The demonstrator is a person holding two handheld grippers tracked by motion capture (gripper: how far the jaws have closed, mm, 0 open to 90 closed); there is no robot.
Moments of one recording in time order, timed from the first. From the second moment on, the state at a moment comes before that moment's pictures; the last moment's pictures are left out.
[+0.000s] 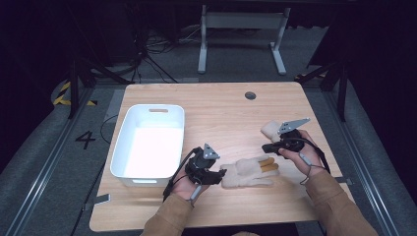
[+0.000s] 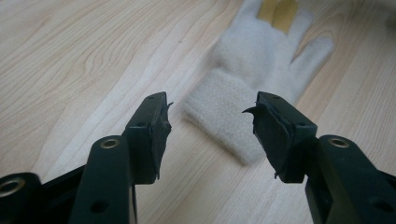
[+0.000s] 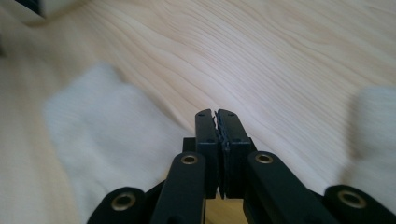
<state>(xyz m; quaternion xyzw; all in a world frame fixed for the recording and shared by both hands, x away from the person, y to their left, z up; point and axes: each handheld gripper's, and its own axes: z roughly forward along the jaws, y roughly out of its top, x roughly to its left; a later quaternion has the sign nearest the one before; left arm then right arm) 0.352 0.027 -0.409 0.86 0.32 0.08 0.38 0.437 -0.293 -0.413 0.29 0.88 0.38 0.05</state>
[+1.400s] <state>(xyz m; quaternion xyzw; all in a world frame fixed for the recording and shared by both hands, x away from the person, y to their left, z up) 0.371 0.007 -0.399 0.87 0.30 0.06 0.38 0.420 -0.301 -0.433 0.31 0.90 0.29 0.06</state>
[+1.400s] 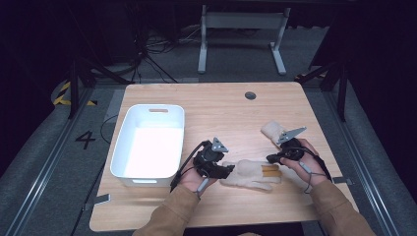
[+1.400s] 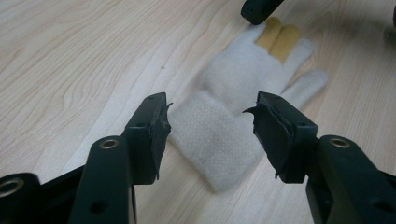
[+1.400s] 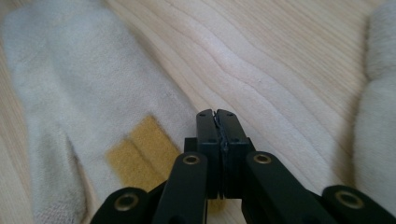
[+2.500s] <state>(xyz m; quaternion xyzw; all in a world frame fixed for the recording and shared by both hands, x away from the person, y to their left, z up) 0.386 0.013 -0.387 0.86 0.29 0.06 0.40 0.420 -0.352 -0.400 0.35 0.86 0.36 0.13</state>
